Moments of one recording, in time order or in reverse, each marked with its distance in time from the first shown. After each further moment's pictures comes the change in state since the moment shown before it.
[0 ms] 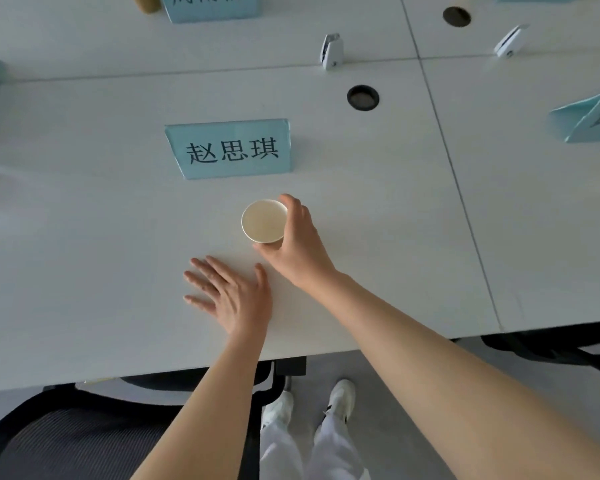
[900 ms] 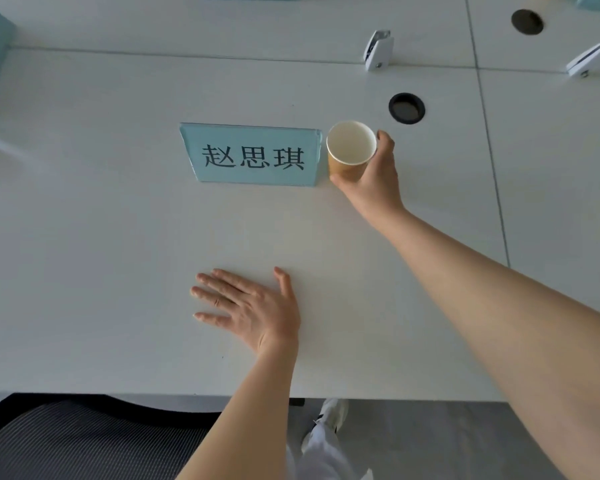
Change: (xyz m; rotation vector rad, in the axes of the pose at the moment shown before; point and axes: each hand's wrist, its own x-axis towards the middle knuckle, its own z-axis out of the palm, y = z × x) left_hand 0.008 0.046 0.015 0.097 0.010 -0.236; right_hand 0.147 0.048 -0.065 -0.087 0.210 0.070
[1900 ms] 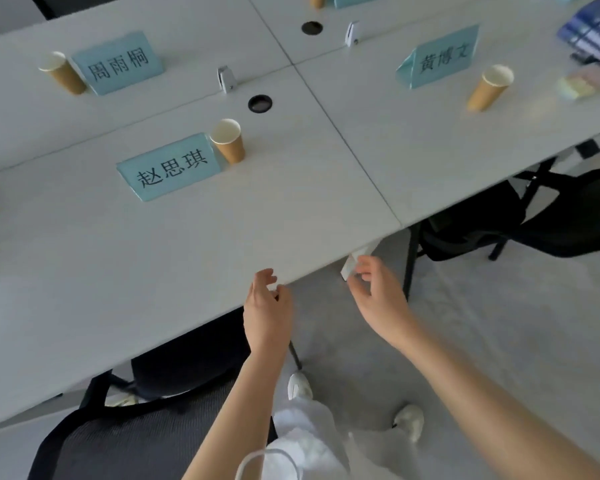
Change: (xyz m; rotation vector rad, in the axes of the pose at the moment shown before) left_hand -0.186 -0.127 -0.081 -0.478 -0.283 0.683; right_hand -0.408 0.035 -0.127 0.132 0.086 0.381
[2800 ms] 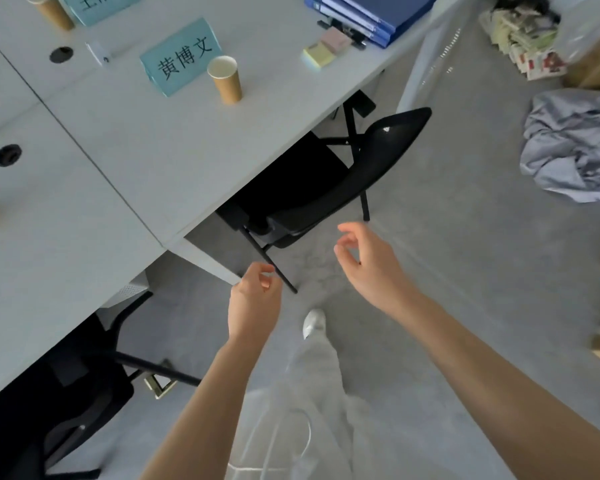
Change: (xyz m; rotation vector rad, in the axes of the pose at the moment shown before) left_hand -0.210 0.205 0.331 0.181 -0.352 0.212; right_hand -0.036 0.257 -0.381 -0.013 0.209 -0.001
